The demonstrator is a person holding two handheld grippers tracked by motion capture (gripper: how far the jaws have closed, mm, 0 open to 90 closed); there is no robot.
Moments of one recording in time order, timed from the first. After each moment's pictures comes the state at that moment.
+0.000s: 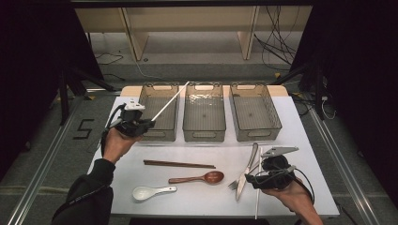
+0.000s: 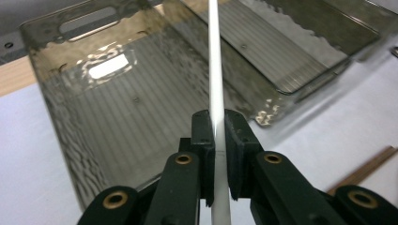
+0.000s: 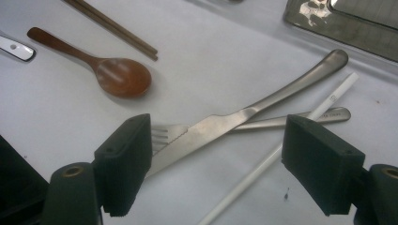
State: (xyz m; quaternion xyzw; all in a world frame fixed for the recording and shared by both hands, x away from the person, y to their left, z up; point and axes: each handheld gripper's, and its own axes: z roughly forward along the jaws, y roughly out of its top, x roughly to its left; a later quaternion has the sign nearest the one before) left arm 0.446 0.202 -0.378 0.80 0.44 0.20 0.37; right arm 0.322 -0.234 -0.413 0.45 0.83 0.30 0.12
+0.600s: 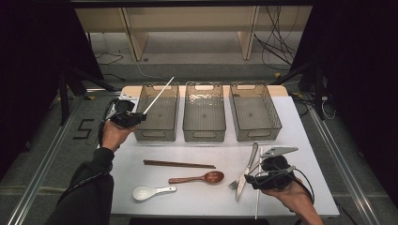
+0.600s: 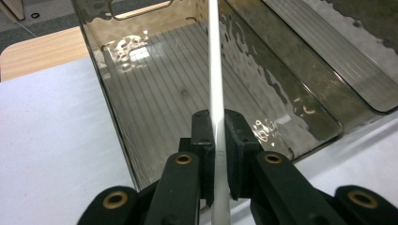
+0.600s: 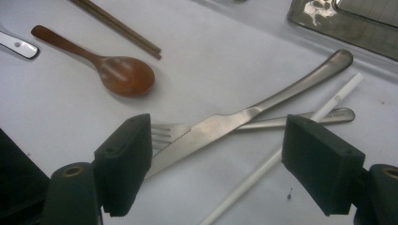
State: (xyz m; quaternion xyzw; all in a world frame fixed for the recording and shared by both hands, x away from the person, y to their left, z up) left arm 0.485 0.228 -0.391 0.77 0.49 0.20 0.35; right arm 0.322 -0.233 -0.413 0.45 0.83 0.30 0.11
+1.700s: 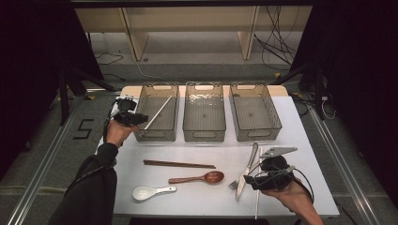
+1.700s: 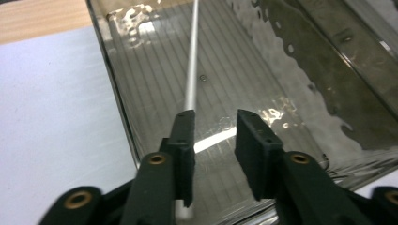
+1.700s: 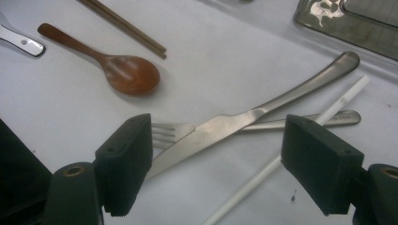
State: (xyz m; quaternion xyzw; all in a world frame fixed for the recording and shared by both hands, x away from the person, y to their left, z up) left arm 0.509 0.229 -0.414 0.76 0.53 0.17 0.33; right arm 0.321 -0.231 -0.413 0.44 0.84 0.30 0.11
